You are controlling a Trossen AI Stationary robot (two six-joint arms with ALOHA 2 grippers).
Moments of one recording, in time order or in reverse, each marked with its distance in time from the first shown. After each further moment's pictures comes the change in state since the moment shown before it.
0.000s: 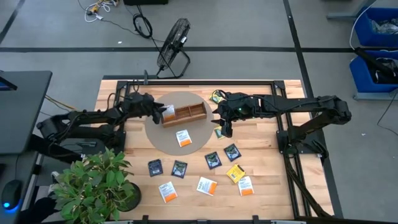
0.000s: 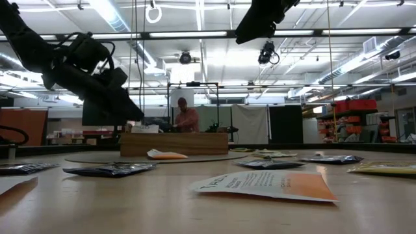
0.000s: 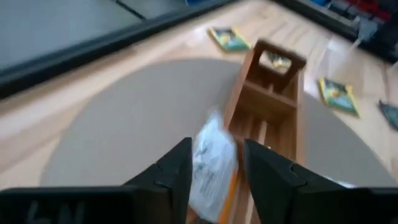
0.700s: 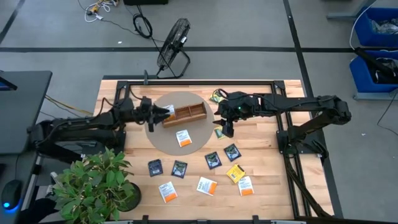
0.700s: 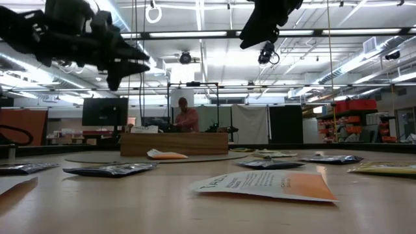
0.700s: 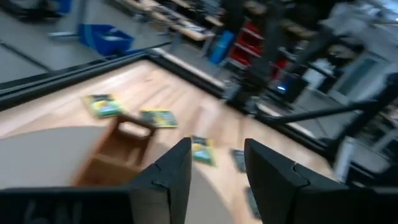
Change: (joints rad) left arm -0.275 -0.285 0.050 0.001 0.053 -0.226; right arm -0.018 0.000 0.001 -0.056 -0.056 0.052
